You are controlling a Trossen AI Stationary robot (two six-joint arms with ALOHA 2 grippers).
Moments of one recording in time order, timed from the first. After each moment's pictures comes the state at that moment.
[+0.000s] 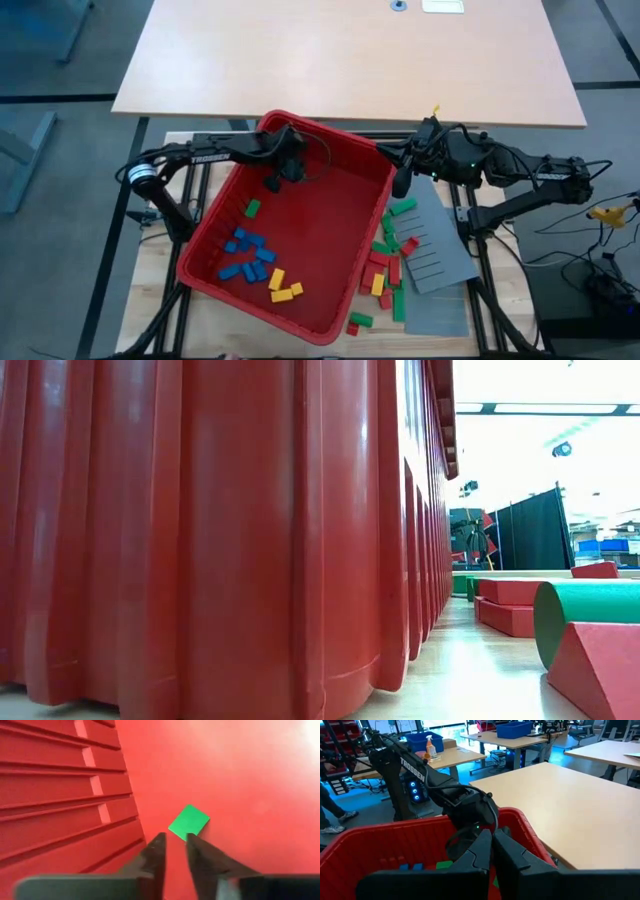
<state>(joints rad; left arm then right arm) 0.48 1.65 1.16 -0.53 -0.04 1.19 0.04 1.10 1.37 -0.46 0.49 0.20</state>
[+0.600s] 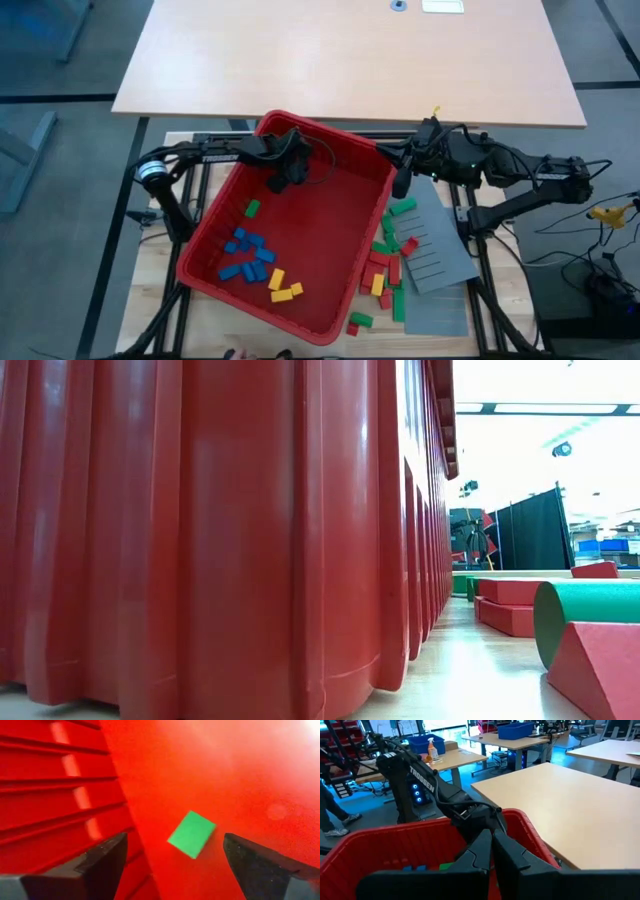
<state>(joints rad) 0.48 1.73 1.16 -0.46 -0.04 1.26 0.05 1.10 1.37 -0.45 0.49 0.21</state>
